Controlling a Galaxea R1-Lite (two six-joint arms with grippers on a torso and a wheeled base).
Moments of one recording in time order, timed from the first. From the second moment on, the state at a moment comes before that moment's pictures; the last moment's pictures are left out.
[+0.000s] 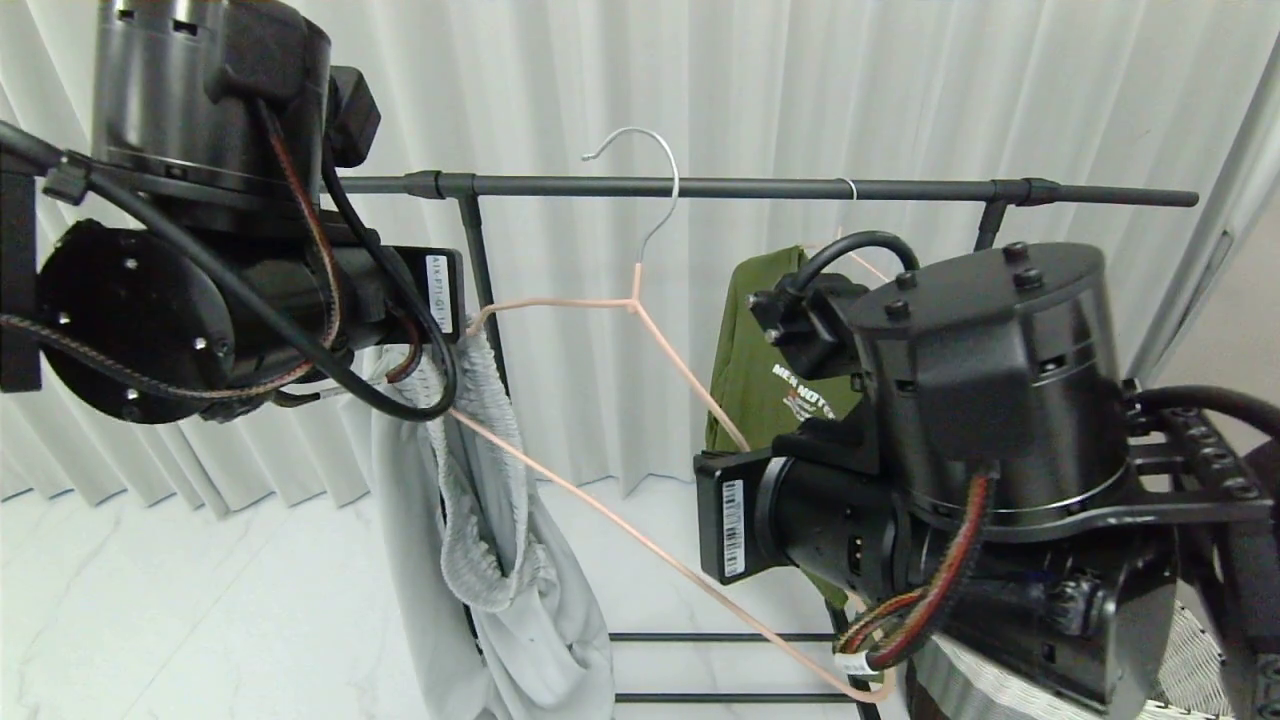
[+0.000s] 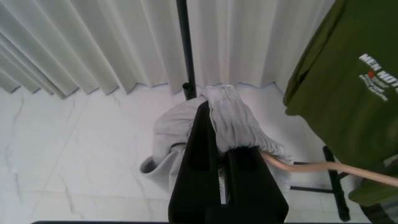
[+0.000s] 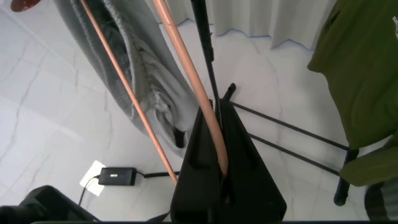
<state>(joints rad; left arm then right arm) -0.60 1.52 -1.31 0.18 0.65 -0.13 1.17 1.69 -1.19 -0.08 -0.43 0.47</state>
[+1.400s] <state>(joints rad) -0.89 1.45 -1.37 0.17 0.64 -0.18 1.17 1.71 -1.26 -0.16 -0.48 0.44</state>
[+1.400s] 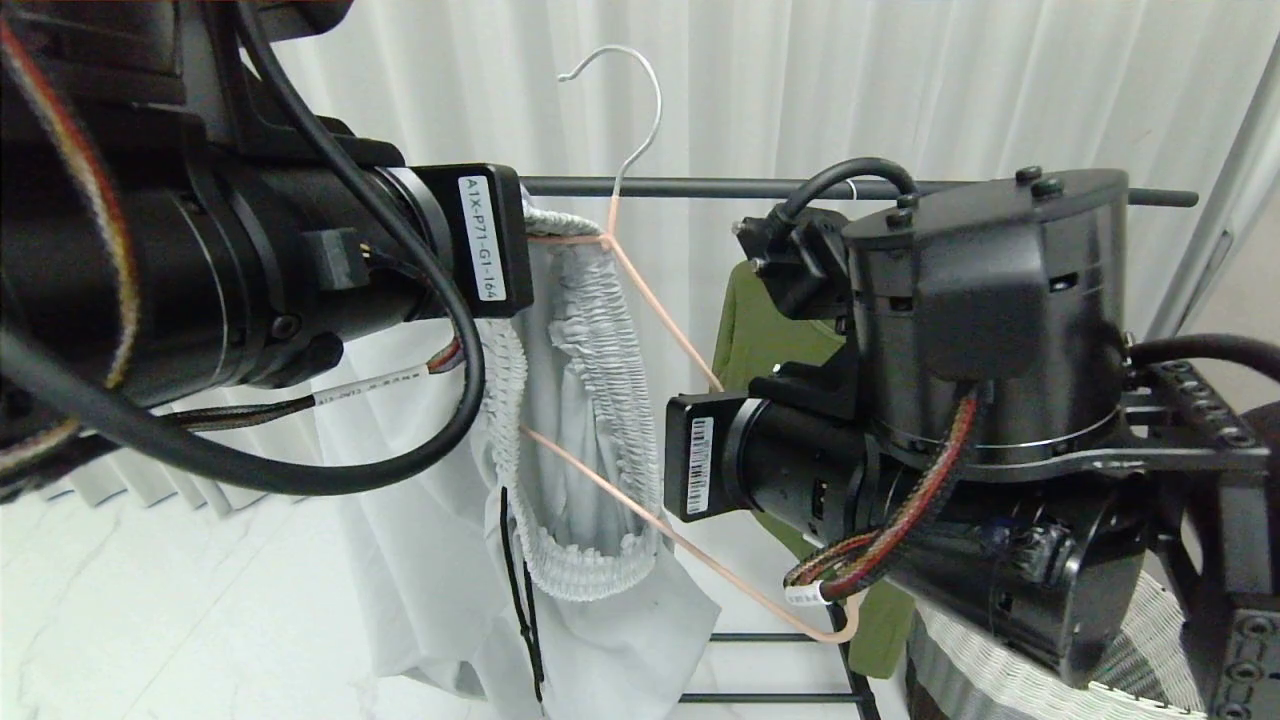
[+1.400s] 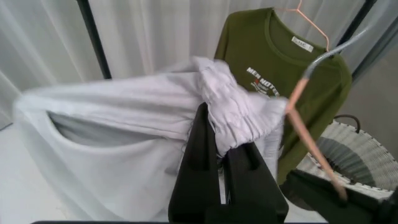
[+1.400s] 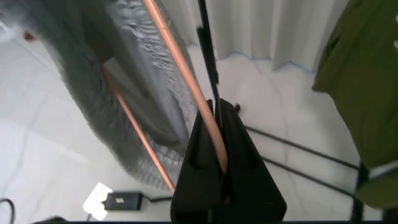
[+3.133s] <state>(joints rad) -0.90 1.32 -1.23 0.12 0.60 0.08 1.04 1.50 -0.94 -0.49 -0.35 0.17</state>
